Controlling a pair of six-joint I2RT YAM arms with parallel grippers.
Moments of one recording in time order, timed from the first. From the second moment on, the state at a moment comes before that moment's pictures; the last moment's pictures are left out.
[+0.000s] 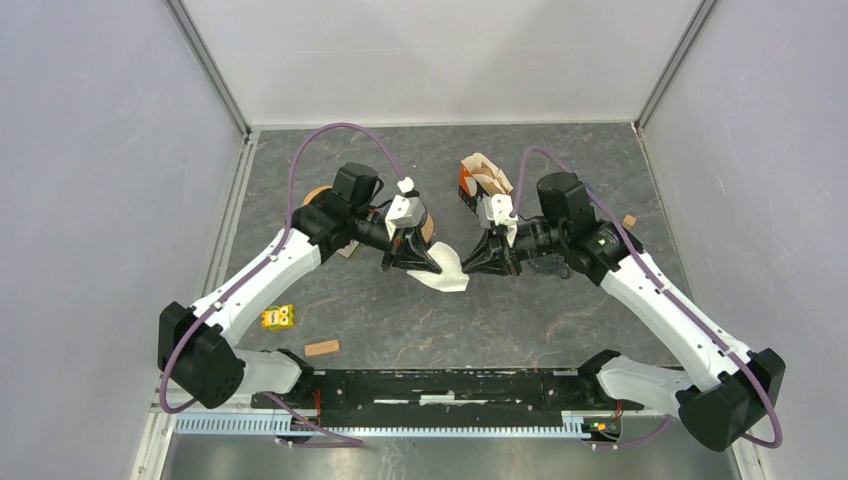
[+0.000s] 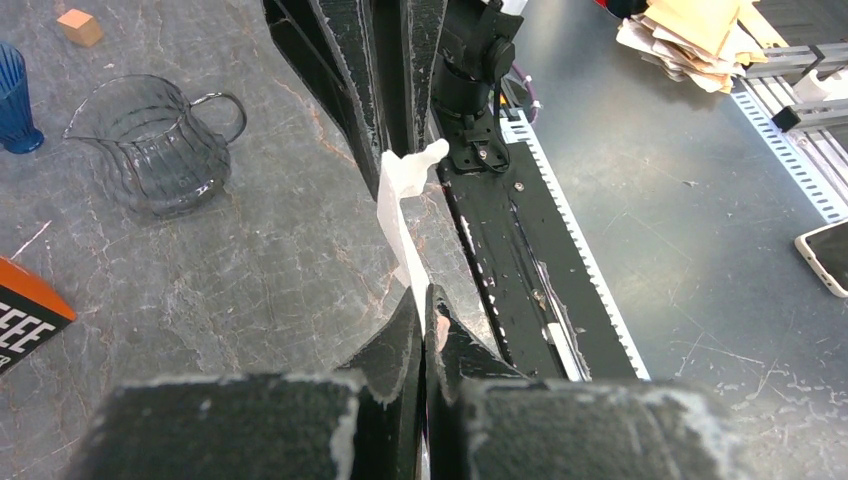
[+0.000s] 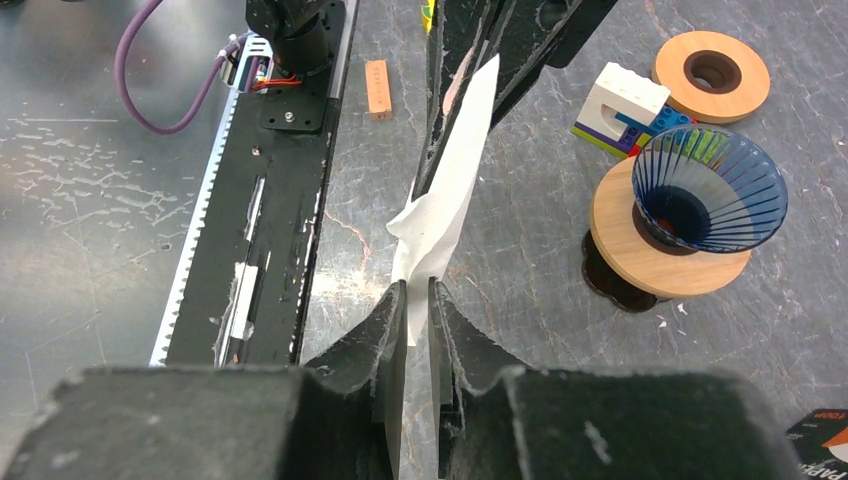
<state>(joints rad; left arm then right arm) -0.57 1.31 1.12 -0.49 1.24 0.54 0.56 1.12 1.06 -0.53 -1.01 -0.52</state>
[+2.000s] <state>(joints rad) -0.56 1.31 1.11 -0.44 1.26 0.51 0.56 1.13 1.05 -0.48 -1.02 -0.49</state>
